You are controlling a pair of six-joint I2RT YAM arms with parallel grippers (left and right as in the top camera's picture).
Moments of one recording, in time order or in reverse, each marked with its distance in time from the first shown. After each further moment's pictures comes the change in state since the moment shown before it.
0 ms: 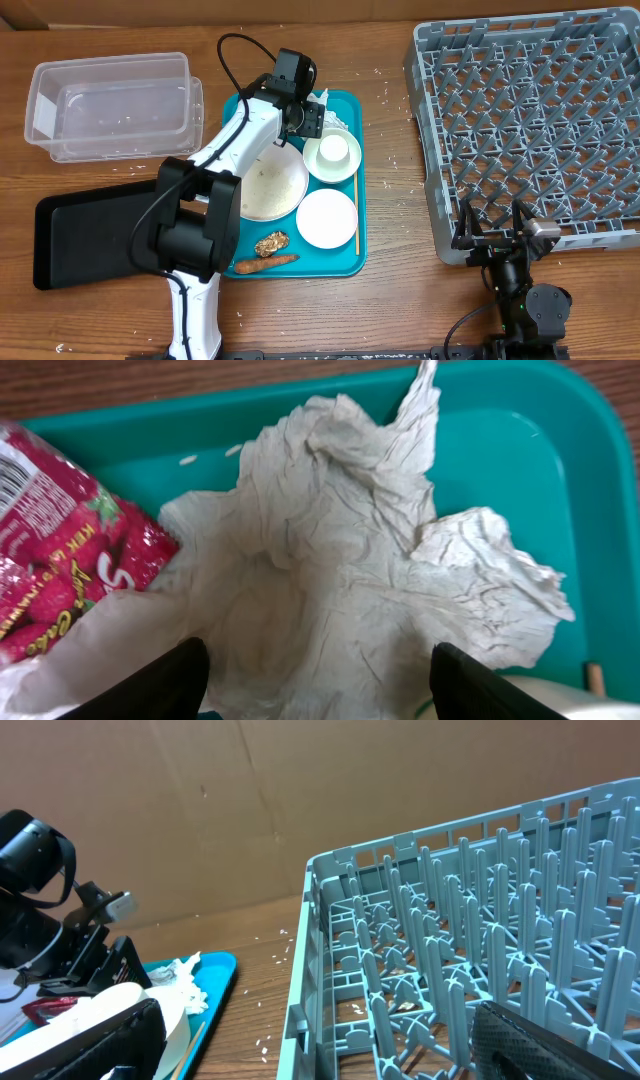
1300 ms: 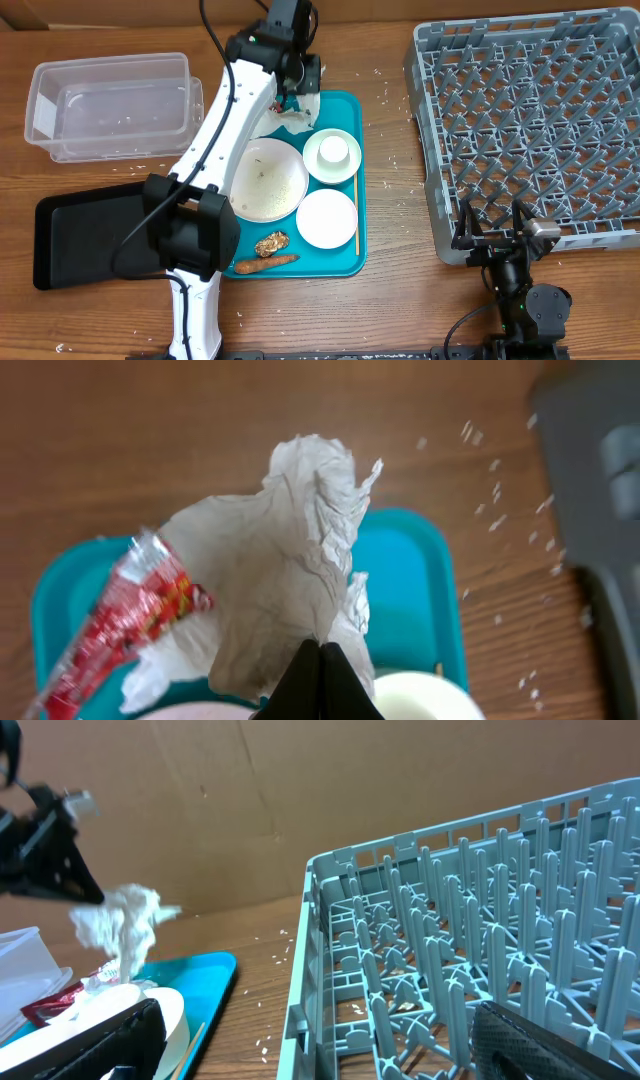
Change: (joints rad) left arm 0.004 0.009 0.491 -0.394 -0.011 -0.064; right arm 0.000 0.000 0.000 0.000 0.000 0.000
